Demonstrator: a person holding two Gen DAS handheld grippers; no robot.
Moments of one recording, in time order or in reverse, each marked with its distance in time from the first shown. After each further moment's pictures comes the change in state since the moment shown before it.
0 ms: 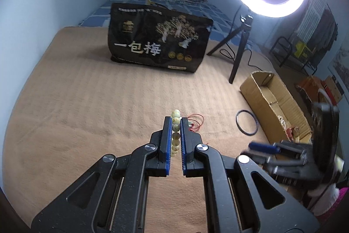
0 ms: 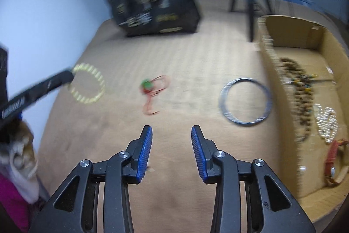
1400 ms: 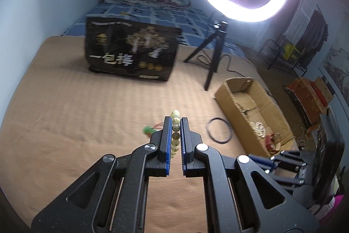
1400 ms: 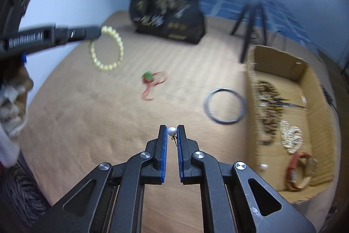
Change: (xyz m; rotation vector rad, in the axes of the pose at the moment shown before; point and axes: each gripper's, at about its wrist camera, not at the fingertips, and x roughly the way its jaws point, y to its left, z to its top) left arm -0.009 -0.058 0.013 0.023 -0.020 -0.077; right arm -0.060 0.011 -0.018 -0.184 -0.063 -0.149
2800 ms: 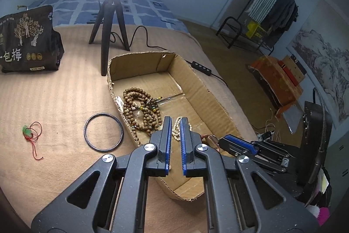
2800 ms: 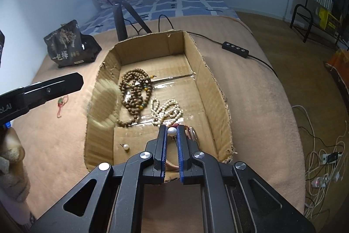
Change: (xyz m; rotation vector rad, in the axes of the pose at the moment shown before) left arm 0.095 -0.180 -0.013 0.081 0.118 -0.230; right arm -0.046 -0.172 -0.054 0.321 -0.045 -0.226
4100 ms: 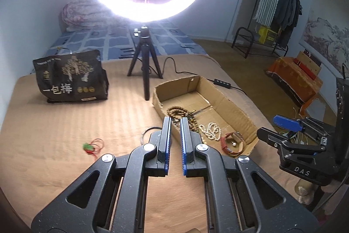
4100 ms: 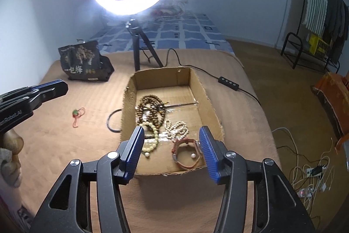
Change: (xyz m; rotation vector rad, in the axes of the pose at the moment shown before) left arm -0.101 0.012 -0.011 0.143 -0.154 0.185; right arm -0.077 0.045 0.004 -0.087 -0.160 -0.066
